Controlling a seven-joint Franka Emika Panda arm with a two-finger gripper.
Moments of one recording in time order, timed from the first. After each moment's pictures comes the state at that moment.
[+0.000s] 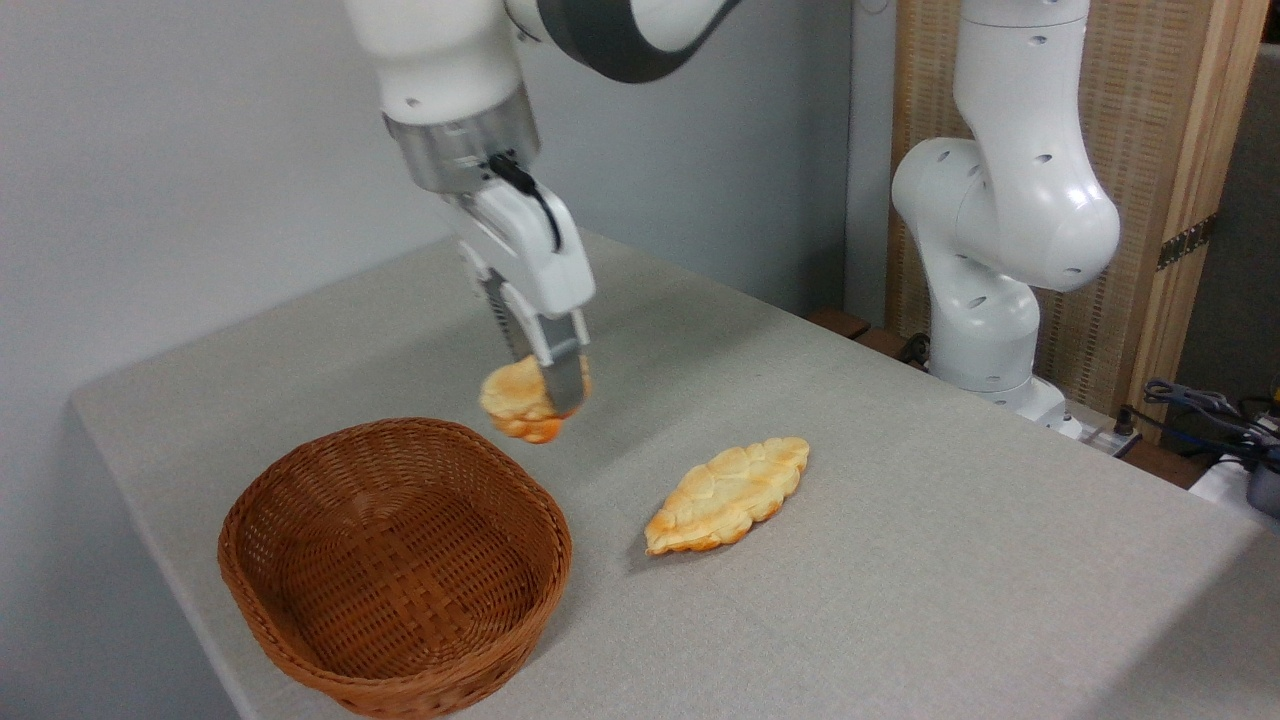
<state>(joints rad) -0.20 -0.03 0.13 -1.79 -0.08 1.63 0.84</state>
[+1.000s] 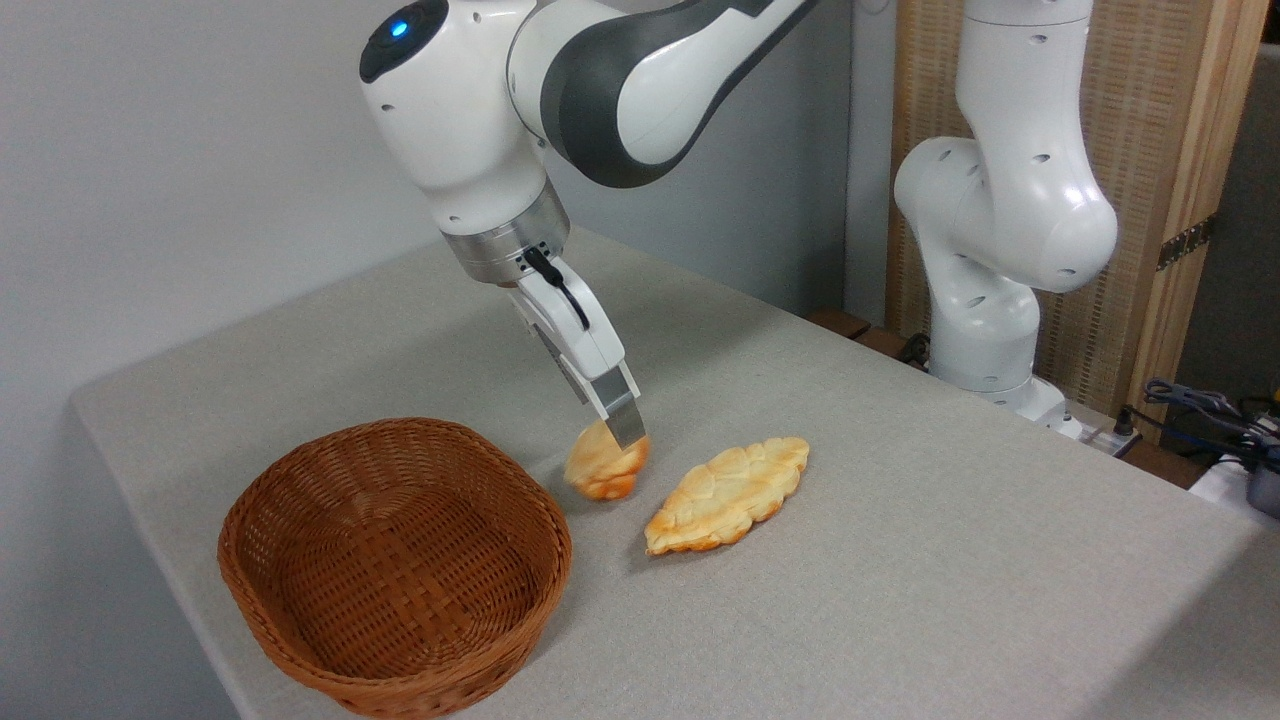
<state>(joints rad) -0.25 -0.04 0.10 -1.98 -0.08 1.66 0.84</state>
